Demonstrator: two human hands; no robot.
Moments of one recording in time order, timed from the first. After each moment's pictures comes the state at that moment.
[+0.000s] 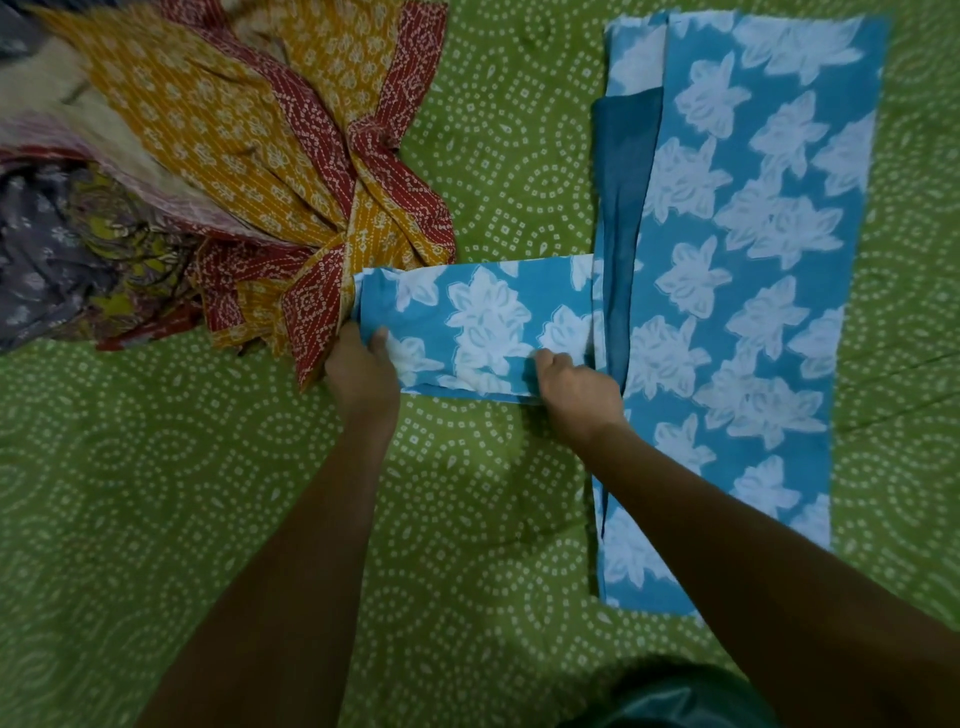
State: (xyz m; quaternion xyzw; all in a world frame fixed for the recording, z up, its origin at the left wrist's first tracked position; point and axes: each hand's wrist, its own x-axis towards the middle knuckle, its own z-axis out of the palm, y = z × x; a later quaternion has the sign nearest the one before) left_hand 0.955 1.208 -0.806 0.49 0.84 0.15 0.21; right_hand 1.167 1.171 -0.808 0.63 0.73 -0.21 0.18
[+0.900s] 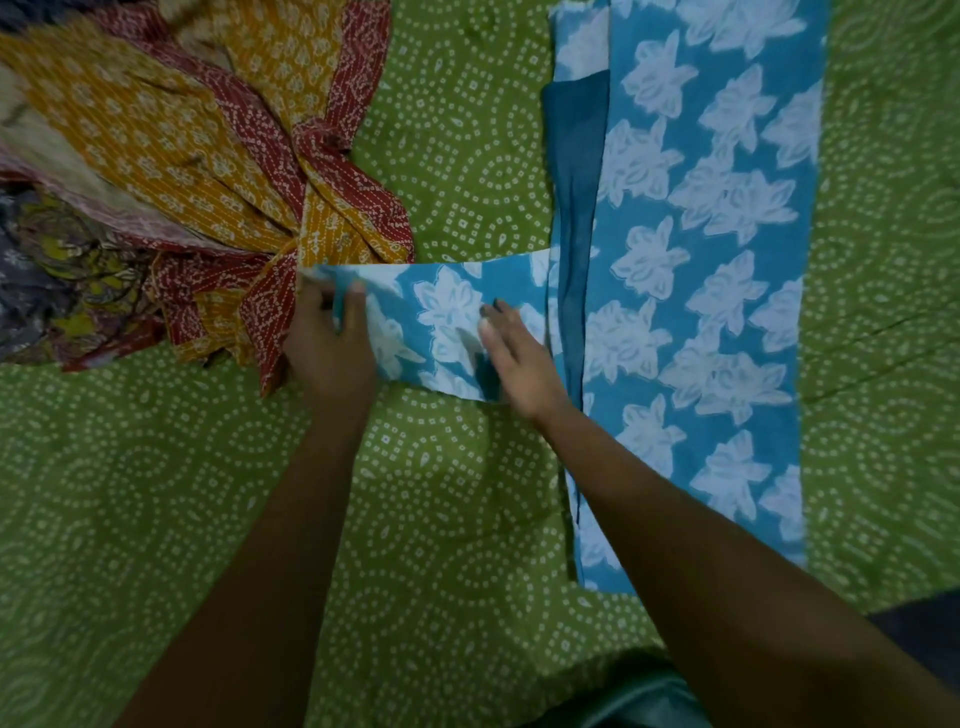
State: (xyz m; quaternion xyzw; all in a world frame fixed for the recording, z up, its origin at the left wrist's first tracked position) left_hand 0.992 1.217 -0.752 0.48 0.78 0.32 0.24; right_hand 1.159 1.175 -0.807 0.66 0.40 -0.59 -0.24
